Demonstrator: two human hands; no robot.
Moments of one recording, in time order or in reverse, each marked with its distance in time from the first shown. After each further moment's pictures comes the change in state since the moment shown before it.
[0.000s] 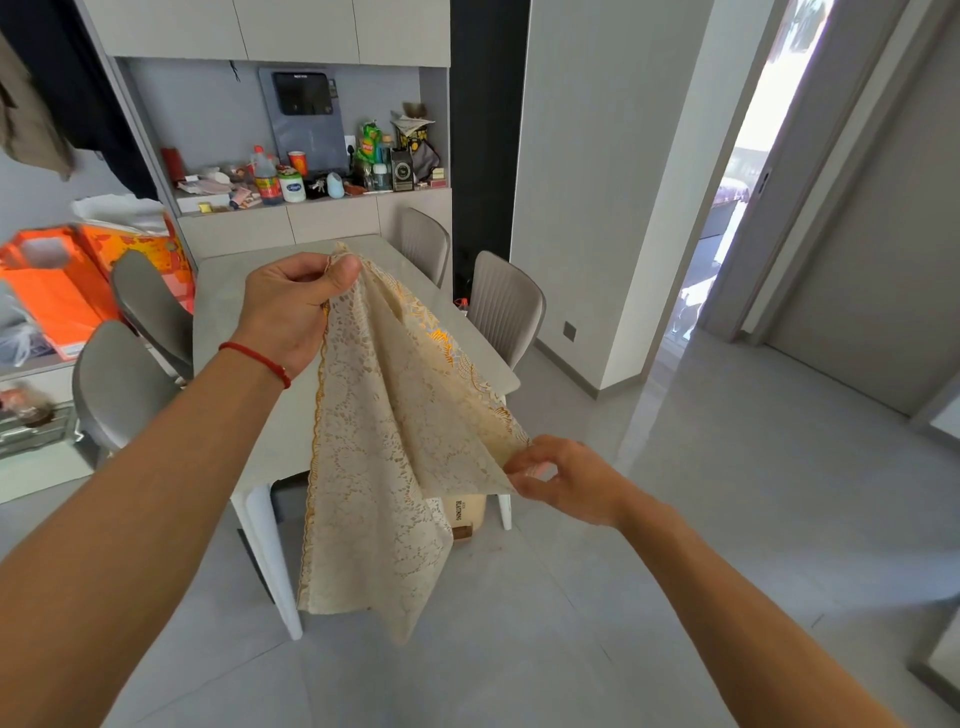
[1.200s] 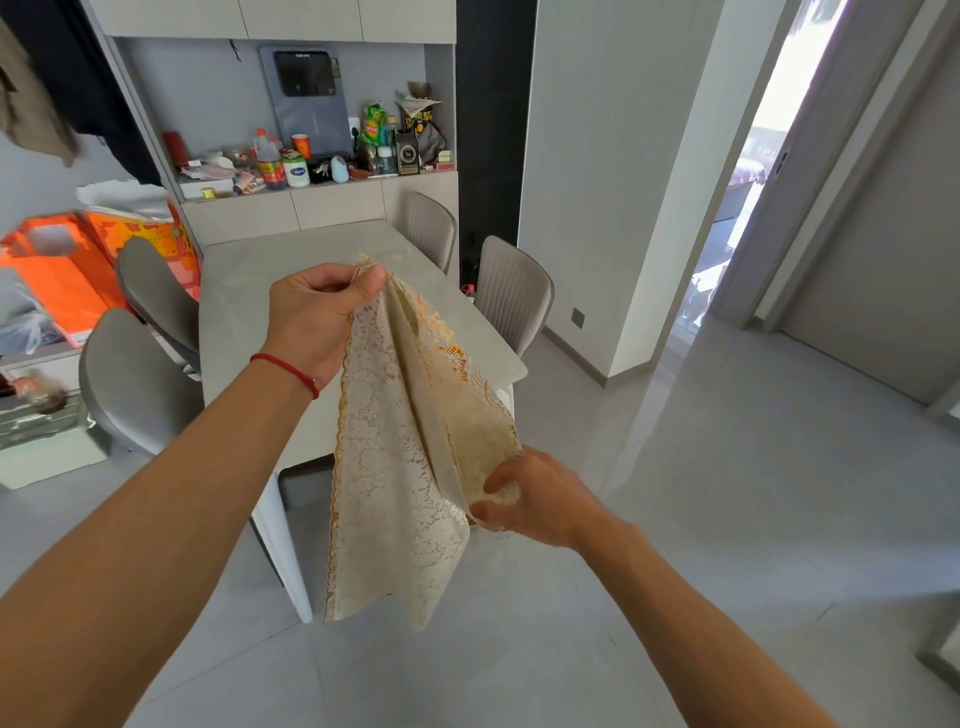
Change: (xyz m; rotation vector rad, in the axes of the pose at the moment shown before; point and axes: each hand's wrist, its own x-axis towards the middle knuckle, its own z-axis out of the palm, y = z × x) left_hand -0.009 -0.027 0.011 0.040 0.067 -0.002; right_hand 0.000 -0.038 0.039 -0.165 -0.047 0.112
